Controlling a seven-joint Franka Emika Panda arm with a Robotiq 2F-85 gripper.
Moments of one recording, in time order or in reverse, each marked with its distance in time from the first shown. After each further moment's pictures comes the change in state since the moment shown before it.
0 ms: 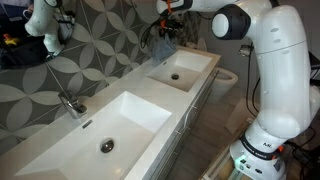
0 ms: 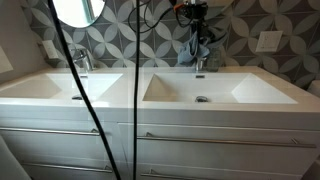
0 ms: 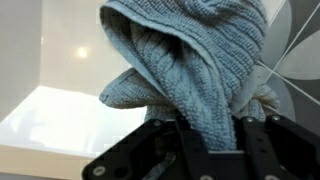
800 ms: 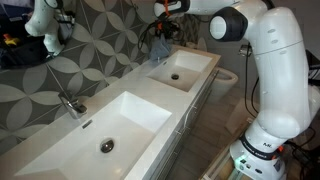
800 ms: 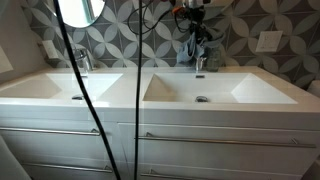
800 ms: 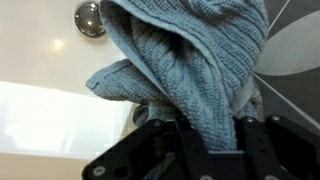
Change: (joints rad) arm -0.001 0.031 0.027 0.008 0.031 0.120 -0.019
